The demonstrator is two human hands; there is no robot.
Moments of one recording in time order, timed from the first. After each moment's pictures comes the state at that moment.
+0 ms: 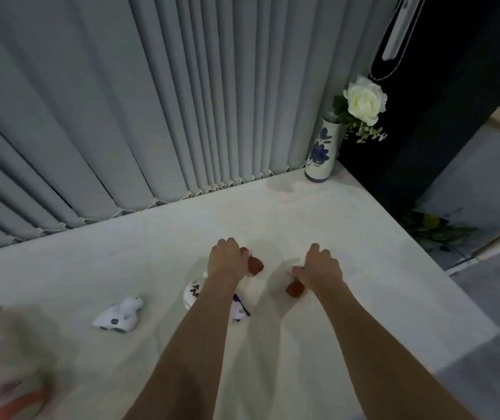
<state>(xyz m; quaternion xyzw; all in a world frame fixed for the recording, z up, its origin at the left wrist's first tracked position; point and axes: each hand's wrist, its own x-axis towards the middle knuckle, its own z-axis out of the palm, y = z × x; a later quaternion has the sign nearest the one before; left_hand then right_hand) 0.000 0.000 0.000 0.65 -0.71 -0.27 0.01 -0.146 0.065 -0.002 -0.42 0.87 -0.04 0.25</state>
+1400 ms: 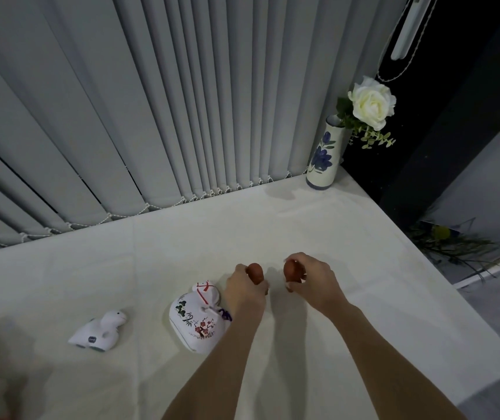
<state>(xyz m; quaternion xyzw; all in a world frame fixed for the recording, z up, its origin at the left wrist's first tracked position) -0.046 0.027 -0.040 0.72 -0.54 -0.39 0.16 -0.177 0.059 -0.031 -0.56 0.74 -0.23 0.28</state>
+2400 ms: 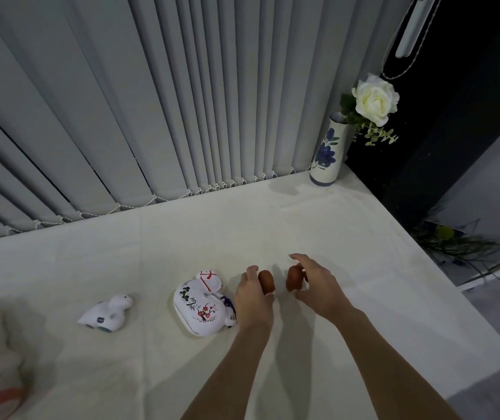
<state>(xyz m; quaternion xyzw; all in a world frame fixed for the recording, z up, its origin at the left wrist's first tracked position) -0.045 0.065 -0.056 0.67 -0.63 -0.35 0.16 -0.183 0.080 -0.046 -0.58 0.73 -0.19 0.32</state>
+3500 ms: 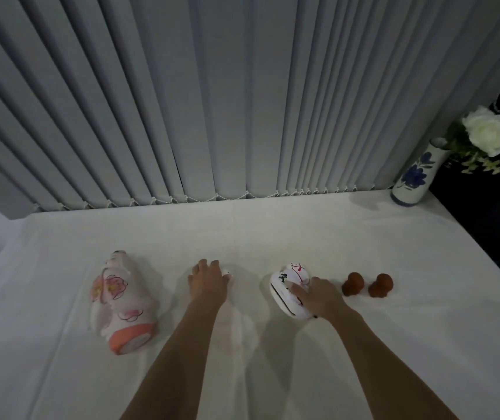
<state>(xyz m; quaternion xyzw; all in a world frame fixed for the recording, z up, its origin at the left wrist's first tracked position) 0.201 0.034 -0.018 0.76 -0.61 -0.23 0.01 -0.009 0.059 -0.031 -0.55 0.76 -0.03 0.35</state>
